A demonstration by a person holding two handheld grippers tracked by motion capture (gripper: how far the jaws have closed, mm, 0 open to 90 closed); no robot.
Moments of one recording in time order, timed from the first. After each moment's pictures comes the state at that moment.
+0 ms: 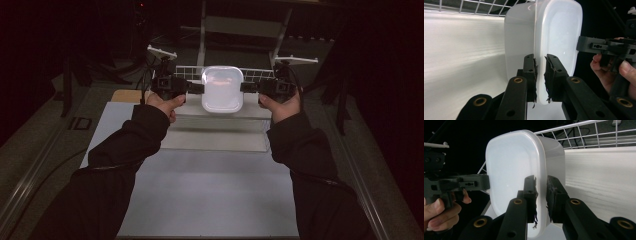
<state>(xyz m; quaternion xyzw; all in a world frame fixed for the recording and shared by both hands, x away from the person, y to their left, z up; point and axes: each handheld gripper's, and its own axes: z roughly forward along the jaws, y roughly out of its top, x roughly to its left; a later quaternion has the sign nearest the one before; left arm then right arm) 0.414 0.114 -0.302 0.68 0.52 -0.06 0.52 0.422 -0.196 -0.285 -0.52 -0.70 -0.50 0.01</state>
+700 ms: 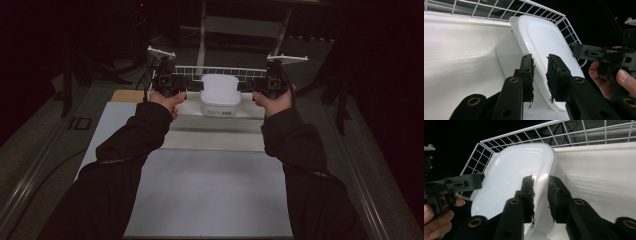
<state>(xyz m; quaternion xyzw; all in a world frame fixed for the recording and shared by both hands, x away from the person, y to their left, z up) 0.438 0.117 -0.319 0.66 0.53 -0.07 0.53 0.447 -0.186 -0.297 -0.56 -0.69 -0.46 0.00</state>
